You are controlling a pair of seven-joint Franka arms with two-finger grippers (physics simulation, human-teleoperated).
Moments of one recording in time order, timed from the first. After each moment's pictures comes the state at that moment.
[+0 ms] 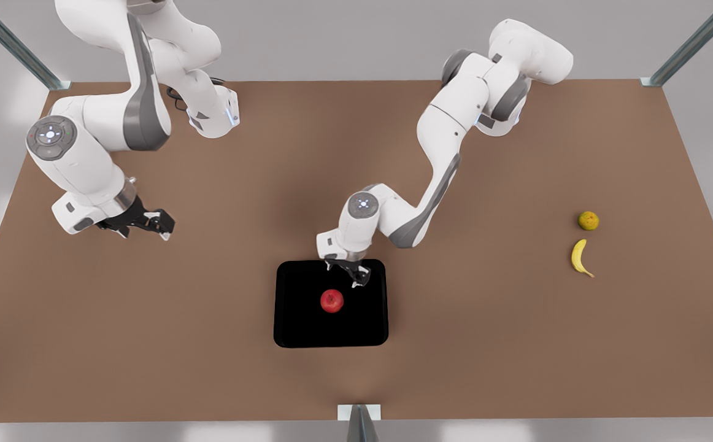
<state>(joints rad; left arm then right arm) -0.73 0.96 -0.01 -1.12 0.06 2.39 -0.17 0.44 0.07 -0.31 -1.68 -0.04 1.84 0.19</state>
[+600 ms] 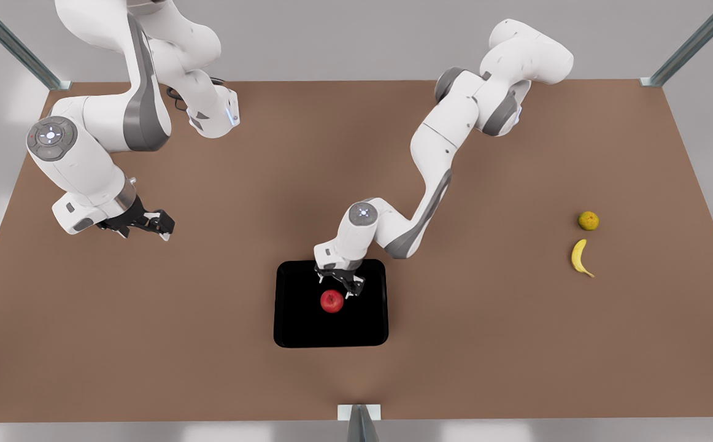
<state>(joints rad) -0.73 1.11 -0.02 -1.01 0.11 2.54 -0.27 0.44 0.07 -0.31 -1.68 -0.04 1.84 0.20</state>
